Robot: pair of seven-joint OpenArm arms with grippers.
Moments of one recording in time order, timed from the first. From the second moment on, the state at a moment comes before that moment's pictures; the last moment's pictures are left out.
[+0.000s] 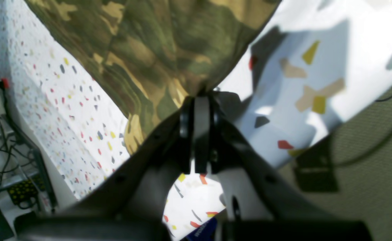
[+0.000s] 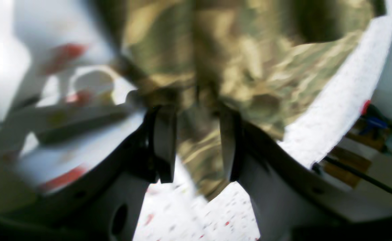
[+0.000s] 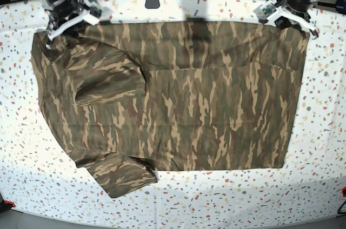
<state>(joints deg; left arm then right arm) 37.0 -38.0 15.5 109.1 25.1 -7.1 26.6 -33.8 51.6 -21.4 112.5 -25.3 5.0 -38.3</state>
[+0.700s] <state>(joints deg) 37.0 -38.0 15.5 109.1 25.1 -6.9 26.6 -31.1 51.6 -21.4 115.8 -13.5 11.4 -40.8</state>
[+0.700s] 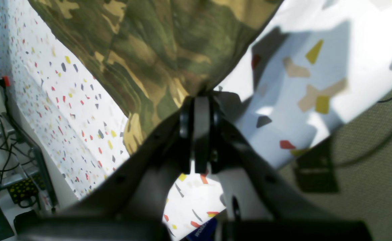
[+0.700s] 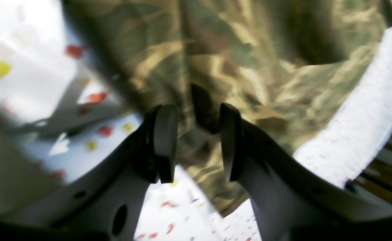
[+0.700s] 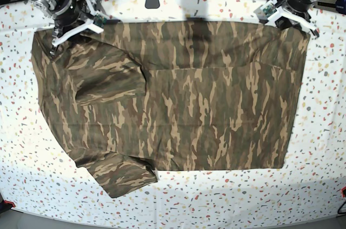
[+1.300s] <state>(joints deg) 37.0 -38.0 15.5 109.1 25.1 -6.9 26.5 -31.1 51.4 -21.4 110.1 -16.2 11.6 -38.8</state>
